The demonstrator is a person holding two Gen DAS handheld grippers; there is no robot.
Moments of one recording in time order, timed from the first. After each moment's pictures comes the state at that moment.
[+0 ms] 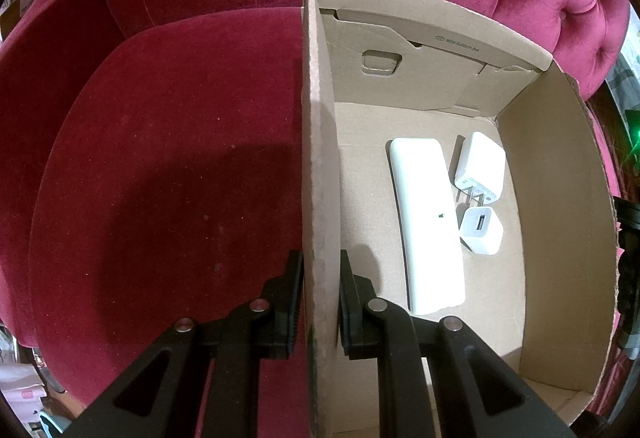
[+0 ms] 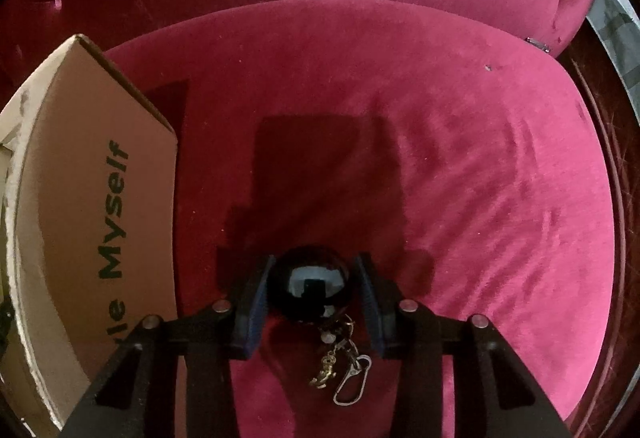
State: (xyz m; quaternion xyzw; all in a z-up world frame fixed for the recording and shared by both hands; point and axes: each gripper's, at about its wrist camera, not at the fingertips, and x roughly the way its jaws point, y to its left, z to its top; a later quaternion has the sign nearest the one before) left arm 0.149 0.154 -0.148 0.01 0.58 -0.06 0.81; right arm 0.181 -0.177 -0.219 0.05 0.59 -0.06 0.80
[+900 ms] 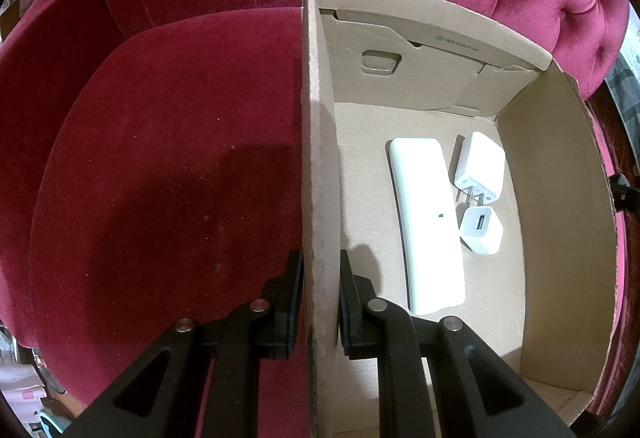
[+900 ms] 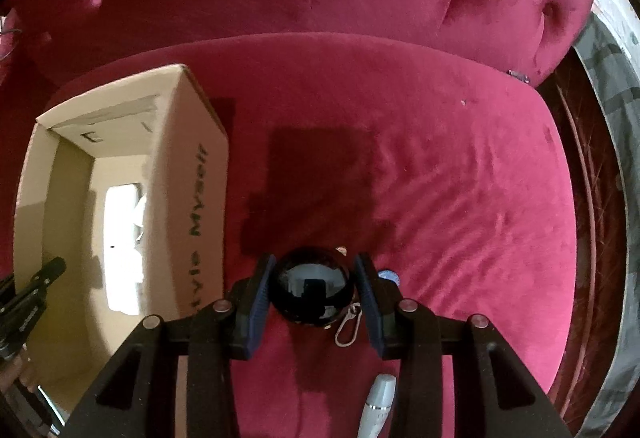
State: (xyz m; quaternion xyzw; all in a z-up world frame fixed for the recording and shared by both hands) left arm 0.150 0.154 -0.149 0.01 0.58 -0.06 0.81; right arm 0.154 -0.162 -0.147 0.02 0.59 -0.05 0.81
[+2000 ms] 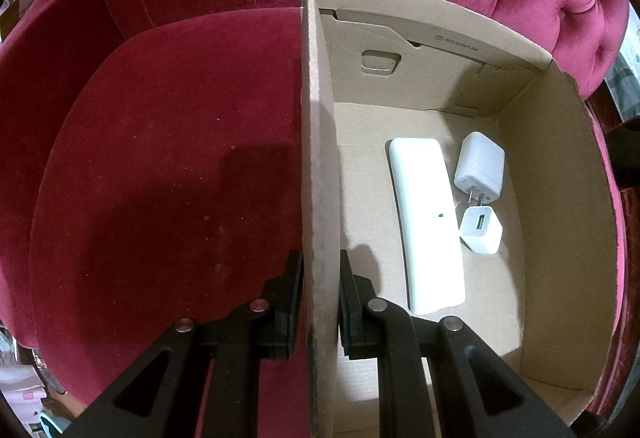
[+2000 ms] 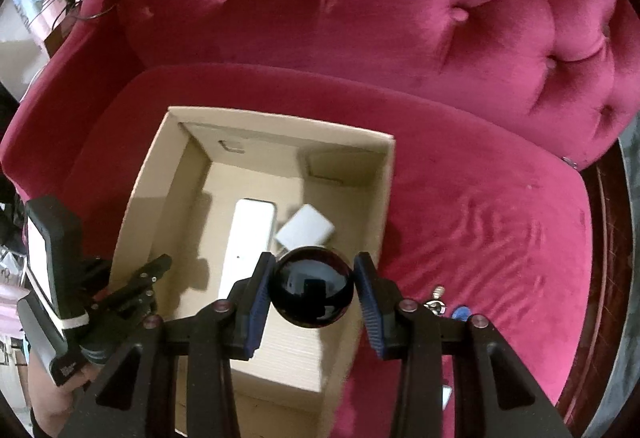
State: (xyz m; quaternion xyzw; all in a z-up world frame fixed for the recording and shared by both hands) left arm 0.150 0.155 -0.147 0.01 0.58 -0.06 0.81; right arm 0.154 -0.042 -0.095 -0.03 0.55 0.05 0.83
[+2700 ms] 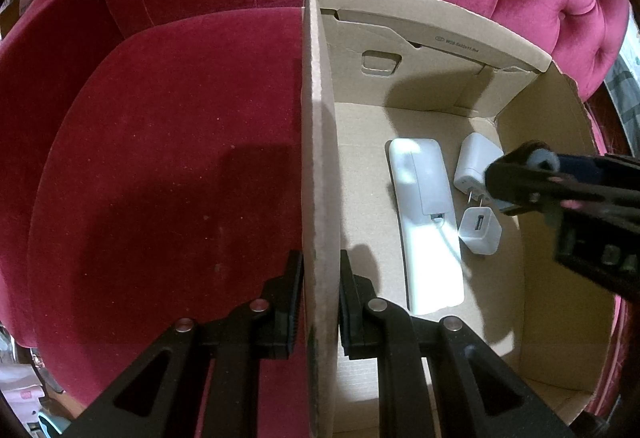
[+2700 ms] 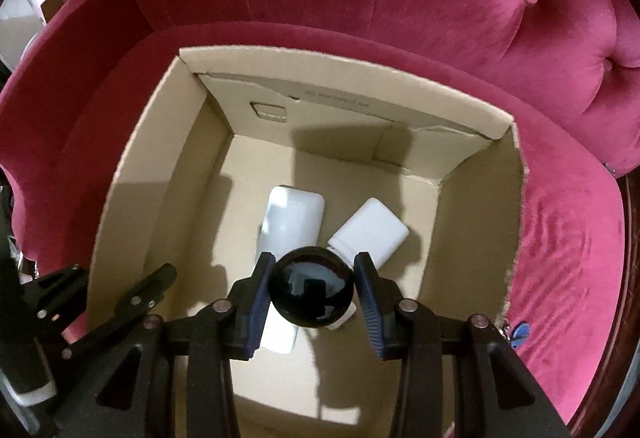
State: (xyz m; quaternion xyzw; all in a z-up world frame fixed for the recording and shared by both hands) left arm 0.150 0.155 -0.145 0.01 0.58 -0.06 0.81; right arm 0.181 0.006 -0.166 -0.05 0.58 0.07 0.81
